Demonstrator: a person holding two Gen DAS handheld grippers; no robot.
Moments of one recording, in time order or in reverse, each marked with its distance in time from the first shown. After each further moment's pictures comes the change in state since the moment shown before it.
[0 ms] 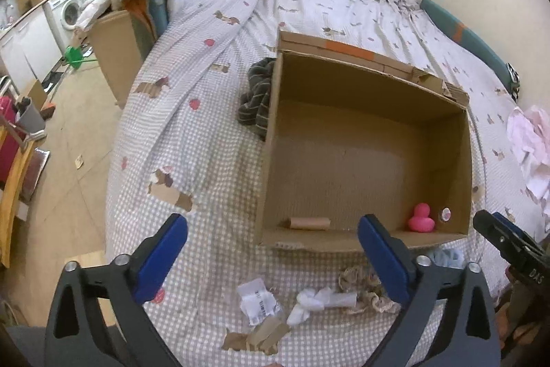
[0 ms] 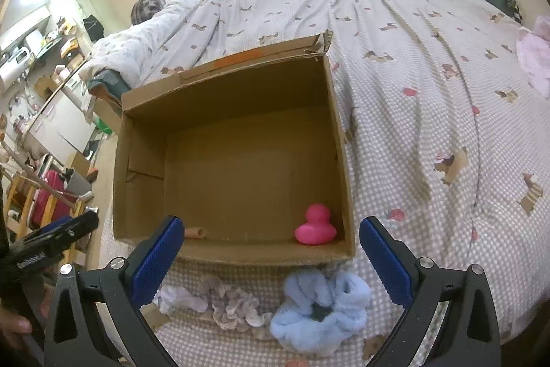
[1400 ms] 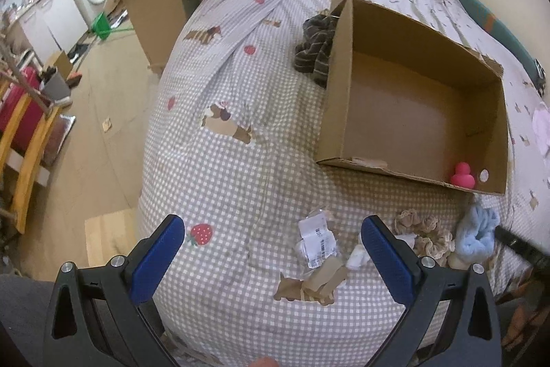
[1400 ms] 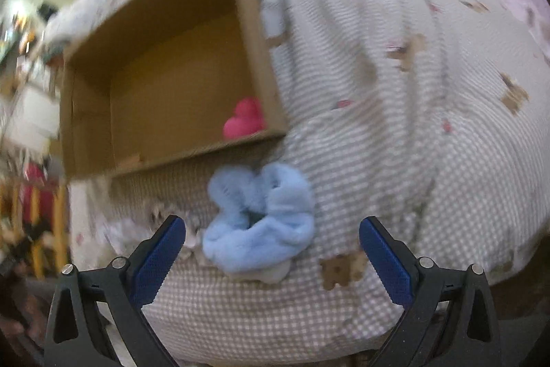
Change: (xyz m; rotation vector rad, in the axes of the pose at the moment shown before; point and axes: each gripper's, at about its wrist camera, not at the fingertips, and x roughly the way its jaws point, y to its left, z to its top) left arm -0.004 0.052 -0.056 -0.074 0.113 0.109; right arm 0.026 -0.042 -0.054 0.088 0.283 -0.106
